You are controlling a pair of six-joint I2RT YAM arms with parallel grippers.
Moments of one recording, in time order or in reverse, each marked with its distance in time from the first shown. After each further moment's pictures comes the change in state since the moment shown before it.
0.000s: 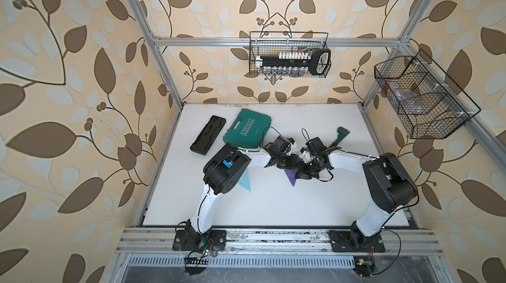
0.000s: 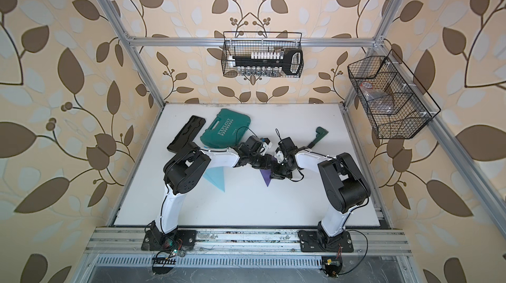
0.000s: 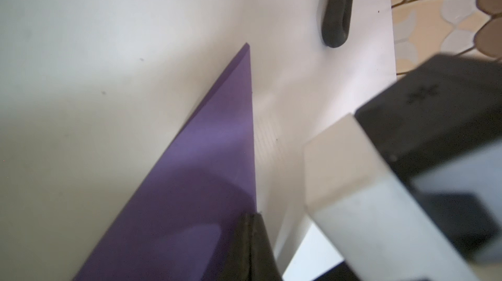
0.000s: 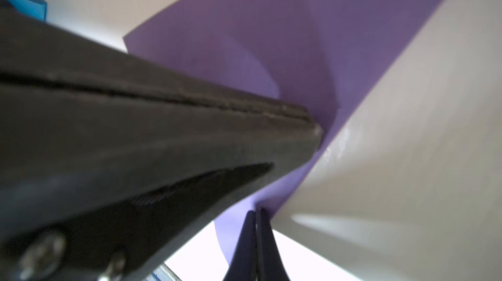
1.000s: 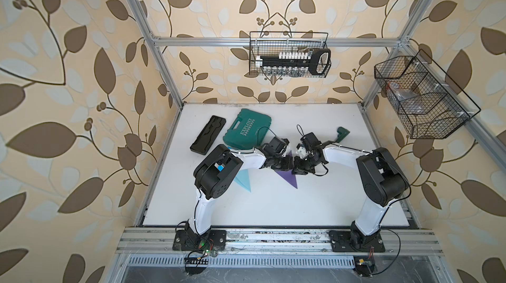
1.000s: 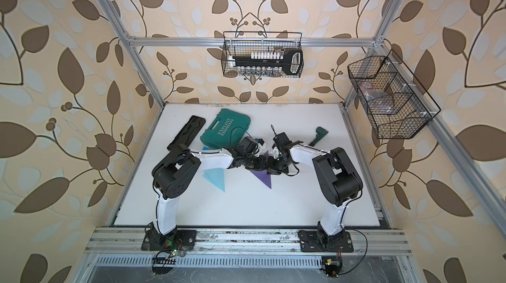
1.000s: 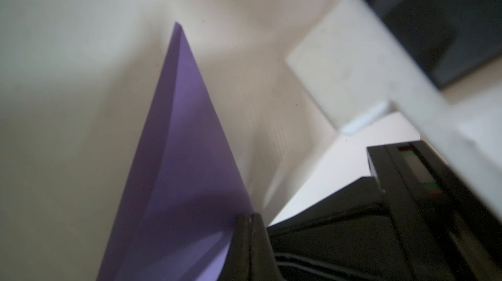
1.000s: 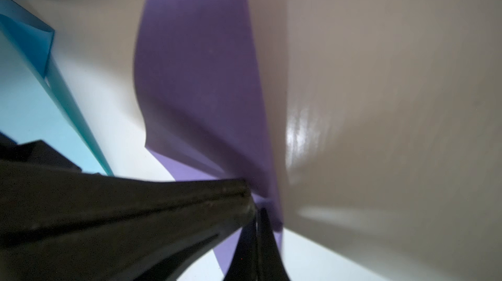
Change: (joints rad) left arm 0.000 -0.121 -0.100 -0.068 -0.067 0.014; right arm 0.025 0.088 0.142 -0.067 0.034 0.020
